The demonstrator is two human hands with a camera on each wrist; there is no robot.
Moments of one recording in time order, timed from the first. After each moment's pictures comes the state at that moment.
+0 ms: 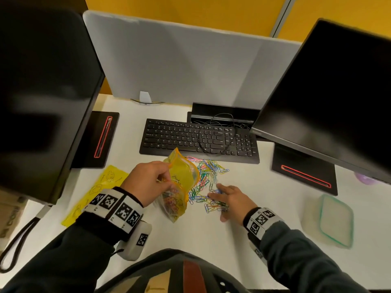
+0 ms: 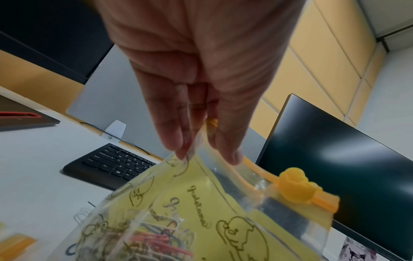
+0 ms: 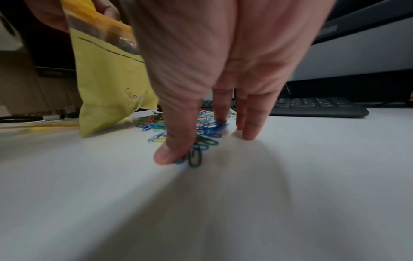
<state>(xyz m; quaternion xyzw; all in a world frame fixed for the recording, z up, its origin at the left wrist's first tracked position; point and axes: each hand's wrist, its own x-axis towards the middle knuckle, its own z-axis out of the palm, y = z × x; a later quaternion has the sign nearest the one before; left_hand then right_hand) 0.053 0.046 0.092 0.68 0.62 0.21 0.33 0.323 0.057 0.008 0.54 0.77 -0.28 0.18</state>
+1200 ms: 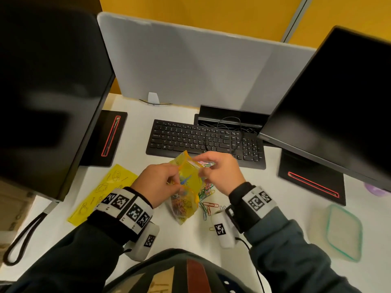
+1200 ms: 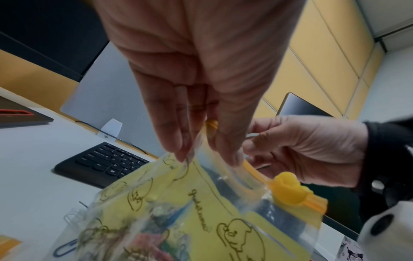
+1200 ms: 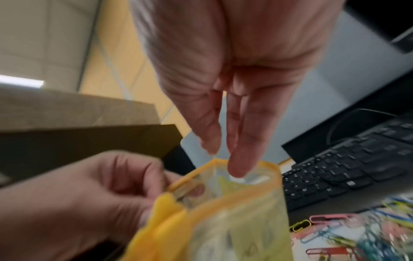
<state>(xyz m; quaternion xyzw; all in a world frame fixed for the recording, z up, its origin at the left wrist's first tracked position) 0.059 0.048 0.093 0.67 0.62 0.21 0.35 0.239 0.088 0.101 0.57 0.65 -0.44 -0.25</state>
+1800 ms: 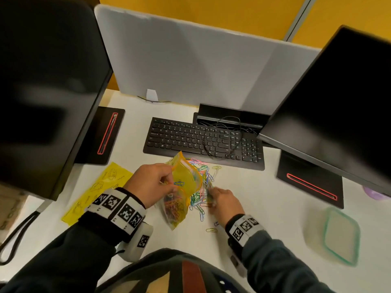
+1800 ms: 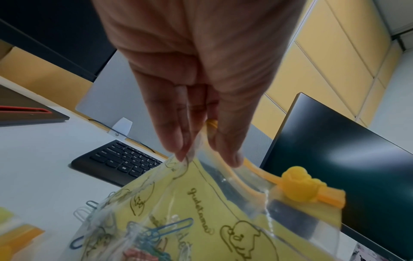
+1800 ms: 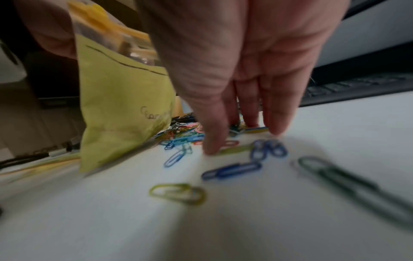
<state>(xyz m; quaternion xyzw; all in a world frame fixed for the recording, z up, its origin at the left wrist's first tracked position) 0.054 0.050 0.089 0.64 0.64 0.21 0.36 0.280 0.059 0.003 0.61 0.75 -0.24 0.07</state>
